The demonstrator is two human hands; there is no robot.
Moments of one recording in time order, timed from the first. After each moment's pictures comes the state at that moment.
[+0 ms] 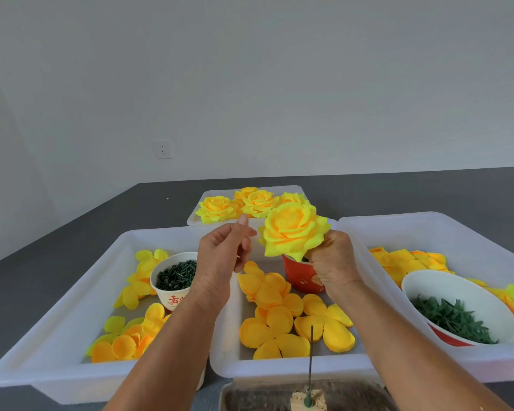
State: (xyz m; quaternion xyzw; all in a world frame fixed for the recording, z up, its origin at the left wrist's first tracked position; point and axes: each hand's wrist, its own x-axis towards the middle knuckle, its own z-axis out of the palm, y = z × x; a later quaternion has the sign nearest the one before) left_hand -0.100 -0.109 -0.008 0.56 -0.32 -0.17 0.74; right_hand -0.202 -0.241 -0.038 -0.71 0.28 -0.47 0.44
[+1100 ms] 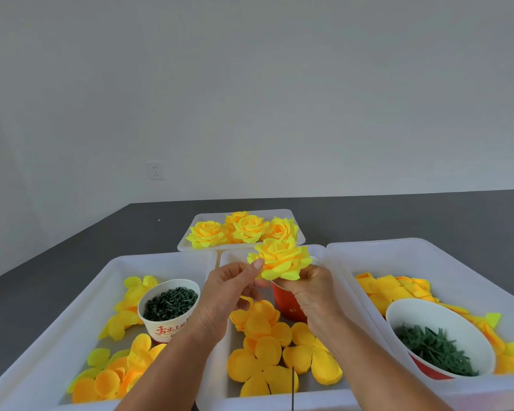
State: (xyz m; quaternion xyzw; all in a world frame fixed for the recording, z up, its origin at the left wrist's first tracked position) left_hand -0.108 -0.116 -0.011 0.62 -0.33 -0.28 0.66; right_hand -0.201 -0.227 -0.037 -0.64 0.26 -0.43 0.58
